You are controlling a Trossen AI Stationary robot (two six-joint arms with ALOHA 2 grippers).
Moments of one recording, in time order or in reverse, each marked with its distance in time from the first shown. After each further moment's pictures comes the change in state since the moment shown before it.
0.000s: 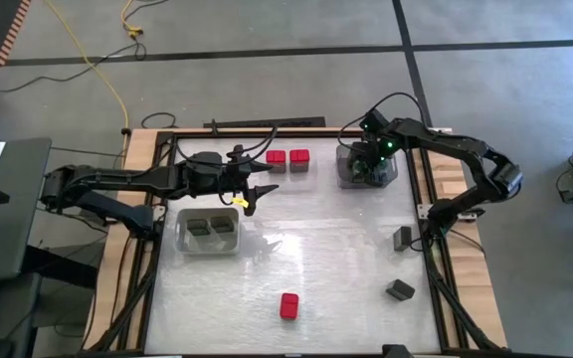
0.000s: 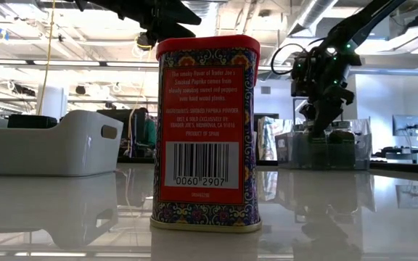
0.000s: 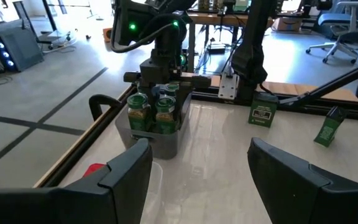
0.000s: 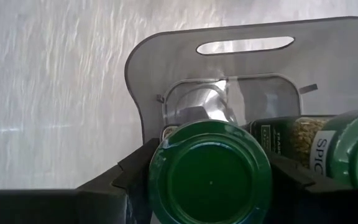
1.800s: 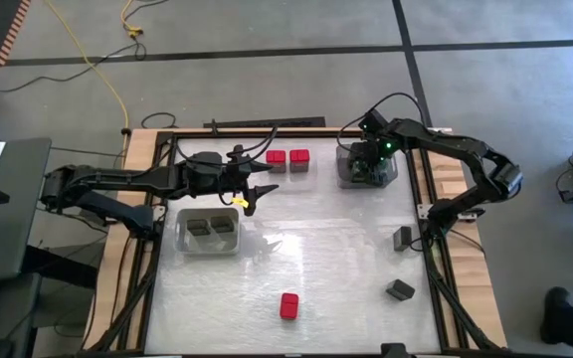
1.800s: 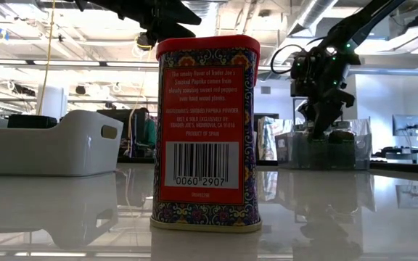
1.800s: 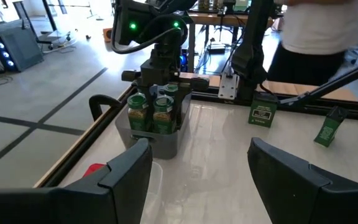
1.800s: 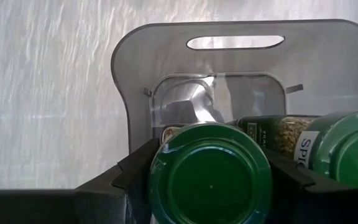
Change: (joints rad) left arm 0.000 0.000 0.000 0.000 0.000 0.000; right arm 0.008 0.000 -0.001 0.020 0.057 -0.042
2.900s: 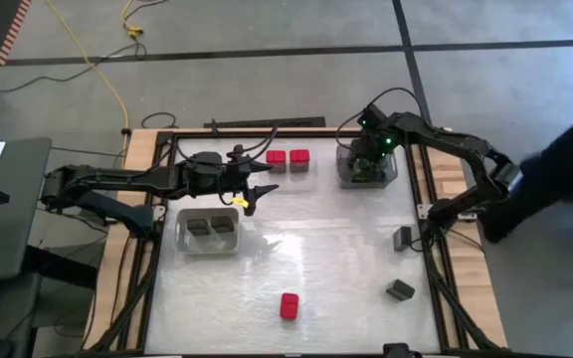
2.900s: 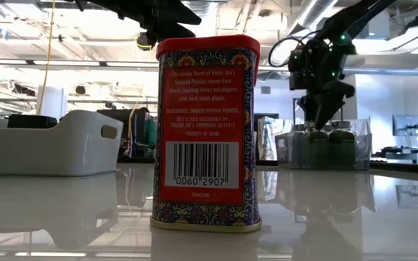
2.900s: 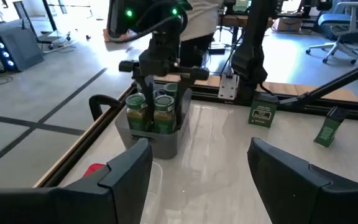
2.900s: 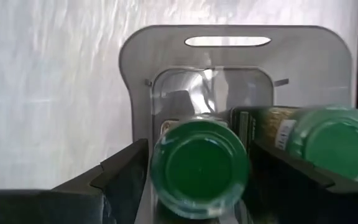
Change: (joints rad) left arm 0.000 0.000 0.000 0.000 0.000 -0.002; right arm 0.019 0.001 0.104 -0.140 0.051 -0.019
